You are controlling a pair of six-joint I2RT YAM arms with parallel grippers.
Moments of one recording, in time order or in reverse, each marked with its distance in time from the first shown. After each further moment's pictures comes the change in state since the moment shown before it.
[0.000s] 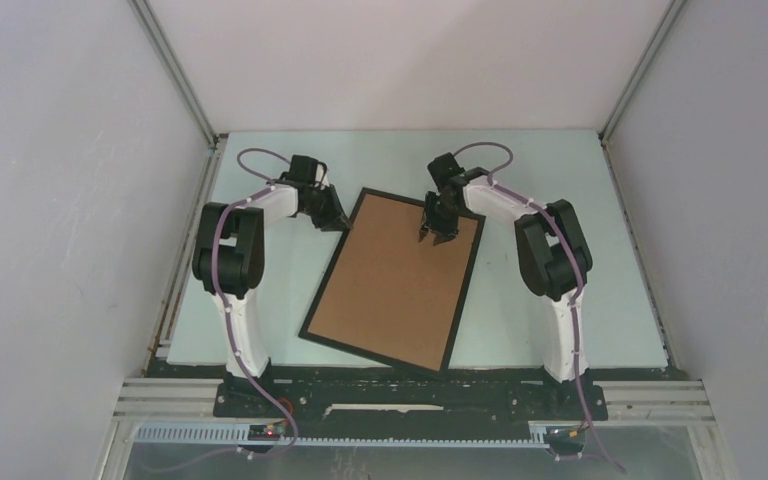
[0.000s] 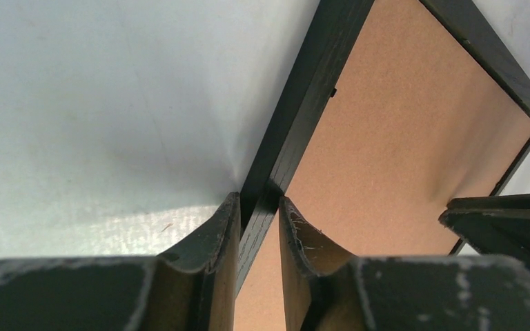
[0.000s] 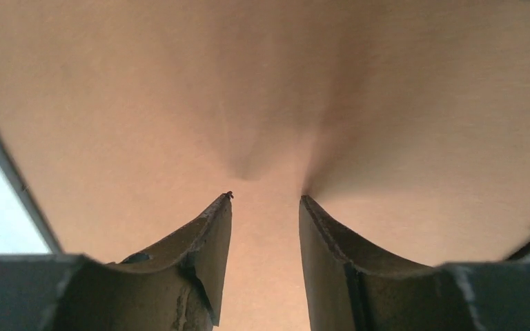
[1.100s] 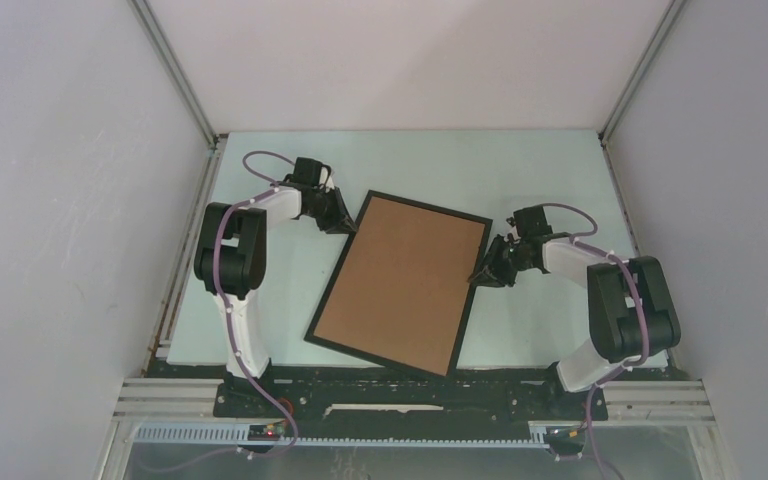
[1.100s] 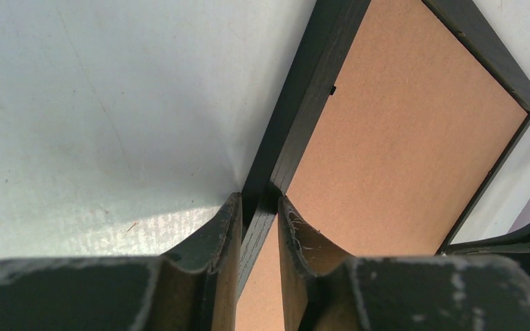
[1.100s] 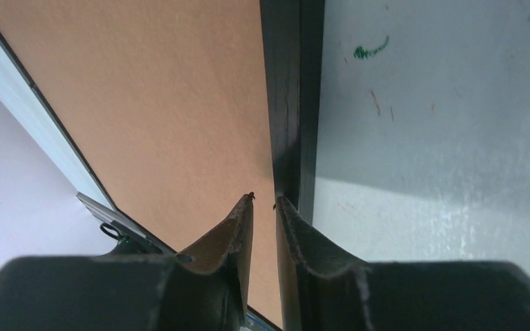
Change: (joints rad) left arm -0.023 0.003 -0.016 0.017 0.052 -0.009; right arm -0.295 -0.575 -0.899 0.414 -0.385 0.023
